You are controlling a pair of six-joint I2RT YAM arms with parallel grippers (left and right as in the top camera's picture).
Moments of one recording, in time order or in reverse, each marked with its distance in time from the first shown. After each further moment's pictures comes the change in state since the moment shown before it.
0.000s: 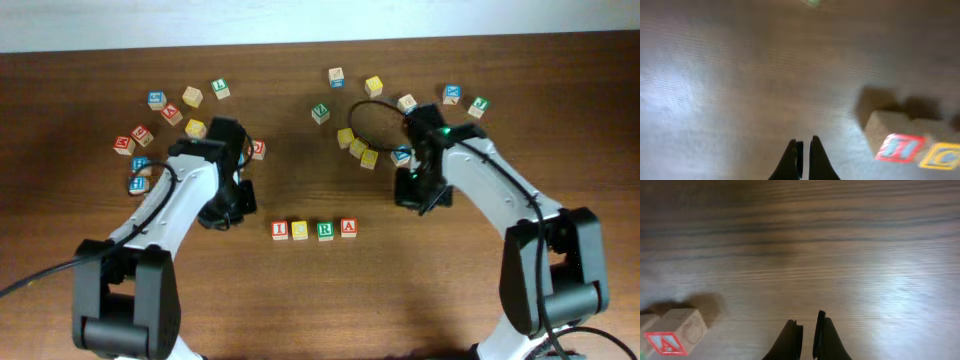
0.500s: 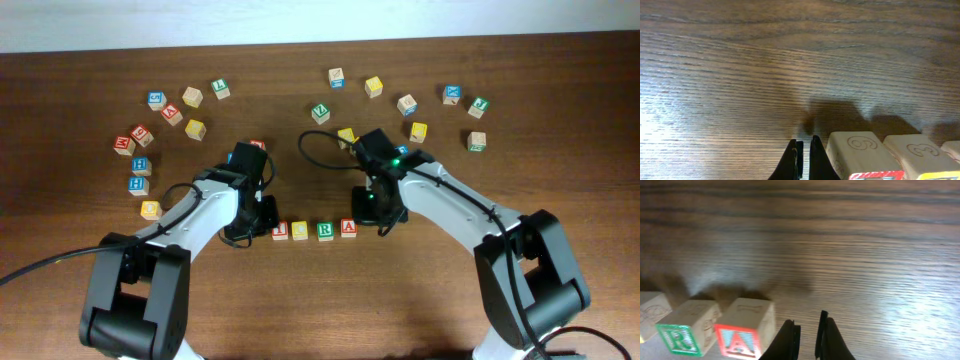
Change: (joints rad) left arm -0.090 -0.001 -0.212 0.329 0.104 -0.050; right arm 0.222 0.000 -0.082 0.187 -0.044 0.132
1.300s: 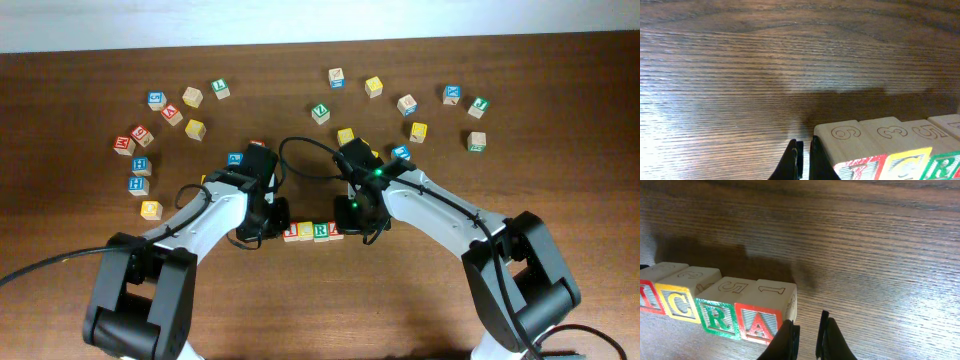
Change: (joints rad) left arm -0.051 0.000 0.000 0.022 0.082 -0.004; right arm 0.082 0.013 0.000 0.031 -0.071 0.023
